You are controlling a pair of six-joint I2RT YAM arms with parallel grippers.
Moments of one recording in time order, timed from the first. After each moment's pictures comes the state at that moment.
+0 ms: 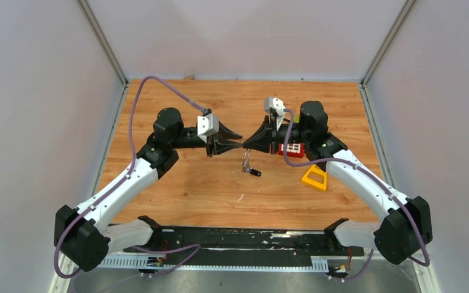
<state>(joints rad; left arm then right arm) -0.56 1.14 0.93 0.19 0.95 0.17 0.52 1.25 0.99 0.11 -1.01 0.02</state>
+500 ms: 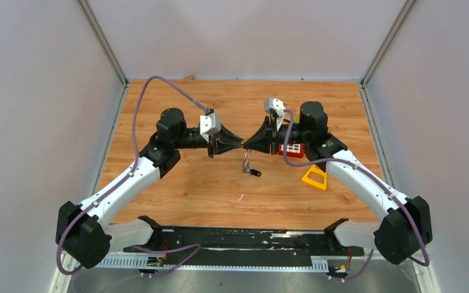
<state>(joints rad) -0.56 1.16 0.91 0.19 0.94 0.15 0.51 1.25 0.99 0.11 -1.02 0.02</state>
